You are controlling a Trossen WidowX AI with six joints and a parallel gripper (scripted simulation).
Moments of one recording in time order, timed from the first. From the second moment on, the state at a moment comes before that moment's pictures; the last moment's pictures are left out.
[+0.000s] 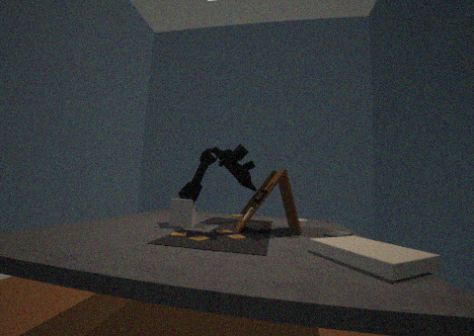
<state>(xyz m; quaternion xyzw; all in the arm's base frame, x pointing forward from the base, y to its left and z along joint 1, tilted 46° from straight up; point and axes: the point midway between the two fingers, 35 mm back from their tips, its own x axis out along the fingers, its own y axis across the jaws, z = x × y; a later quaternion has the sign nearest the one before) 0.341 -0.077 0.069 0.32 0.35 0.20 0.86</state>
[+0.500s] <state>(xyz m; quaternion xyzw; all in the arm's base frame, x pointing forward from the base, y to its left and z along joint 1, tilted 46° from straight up) 0.355 -0.085 0.061 0.27 0.50 0.26 0.78</state>
